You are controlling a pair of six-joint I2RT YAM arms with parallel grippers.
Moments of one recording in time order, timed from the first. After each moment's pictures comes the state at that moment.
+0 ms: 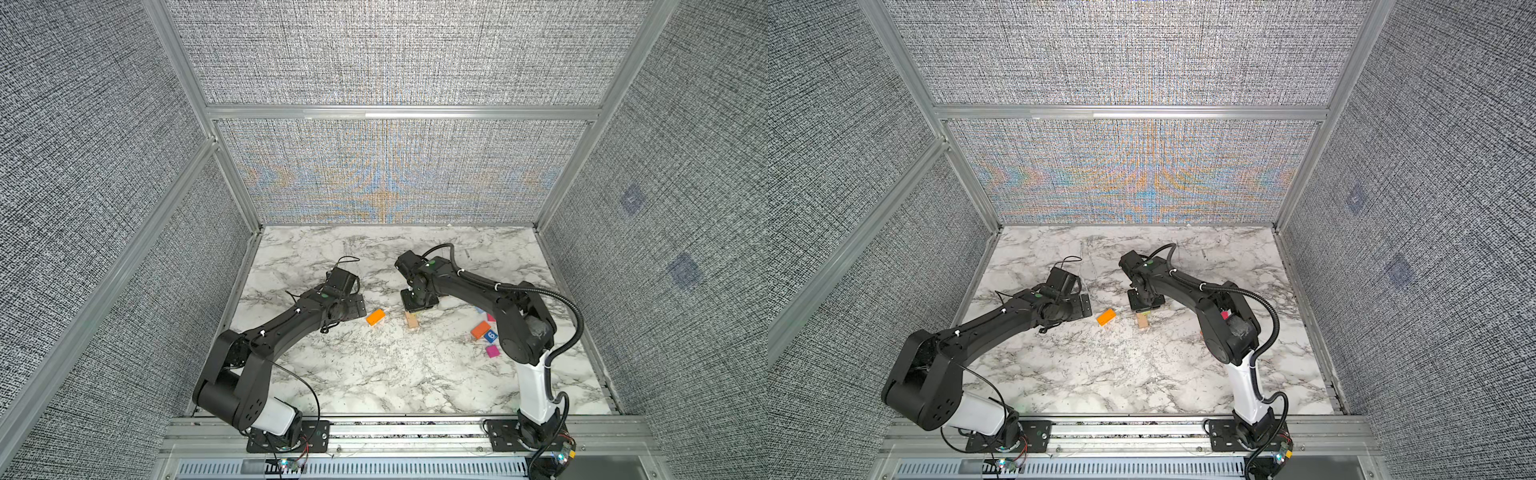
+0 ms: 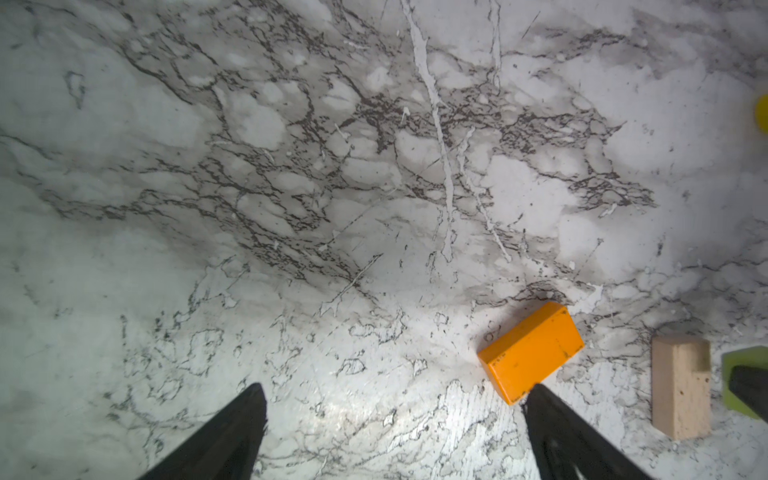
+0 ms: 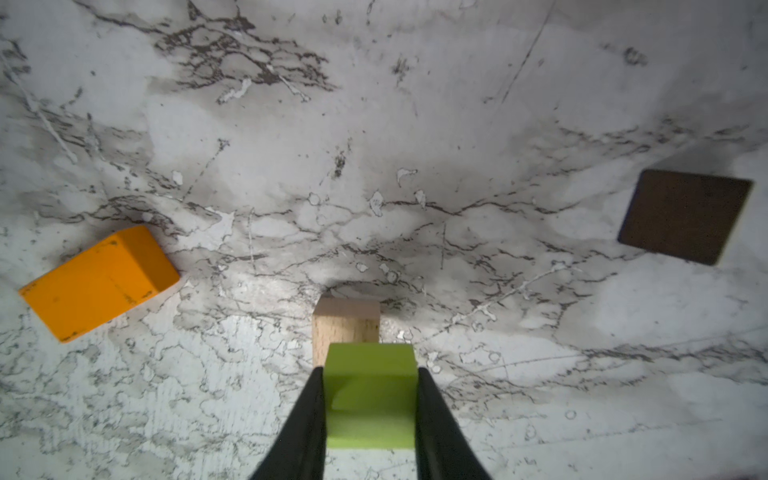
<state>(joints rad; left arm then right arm) -0.48 1.49 0.90 -0.49 -0.11 -0.64 0.69 2.07 1.62 -0.91 0.07 0.40</state>
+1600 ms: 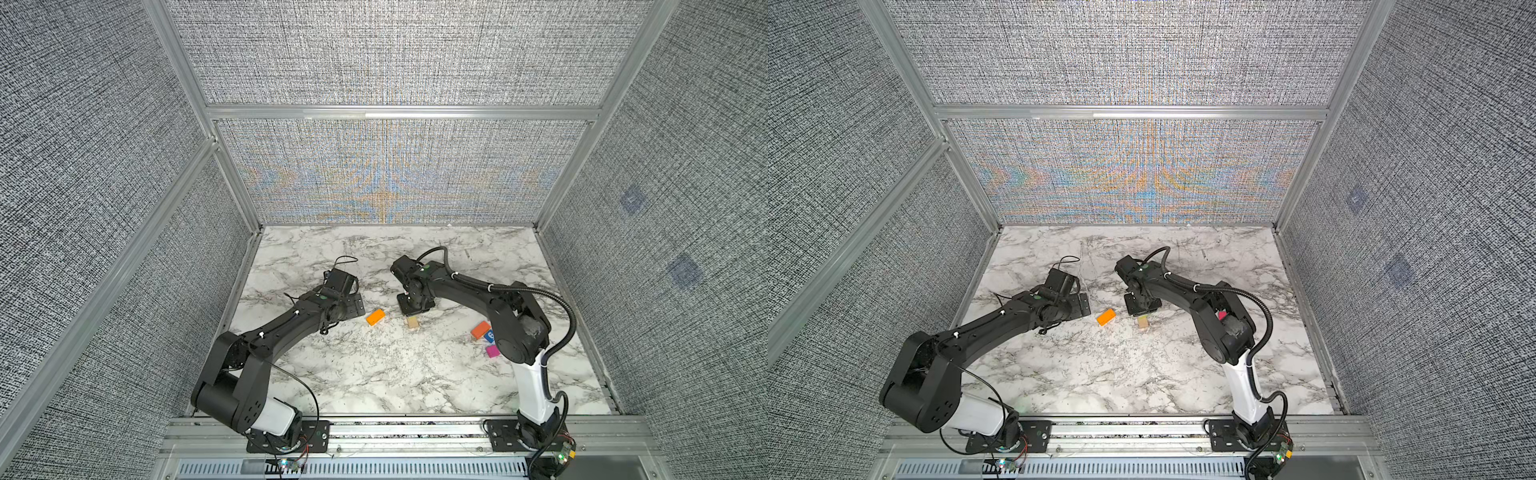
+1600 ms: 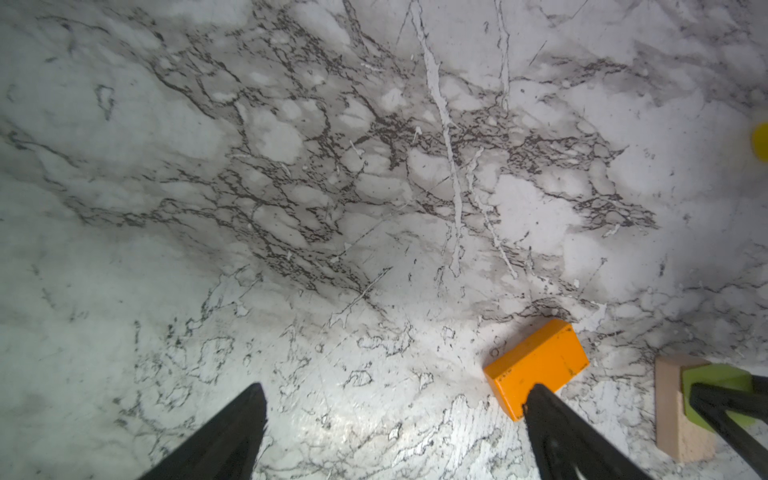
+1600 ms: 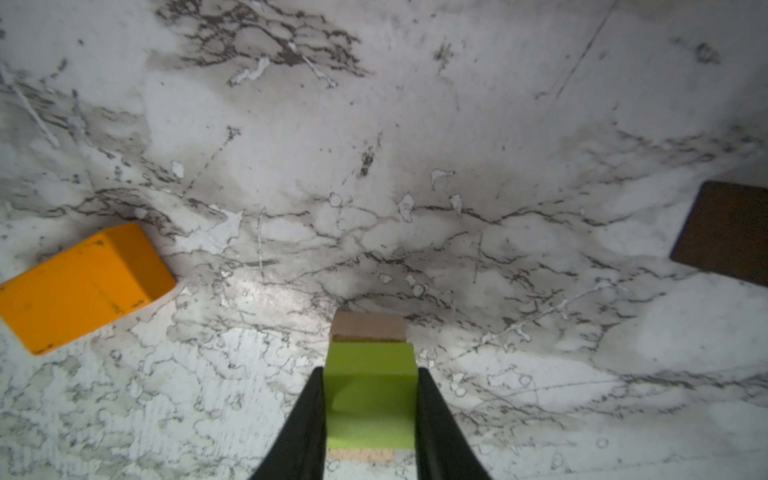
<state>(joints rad) -0.48 1.48 0.88 -0.47 -0.14 -0.65 0.72 2.09 1.61 -0.88 0.07 0.39</state>
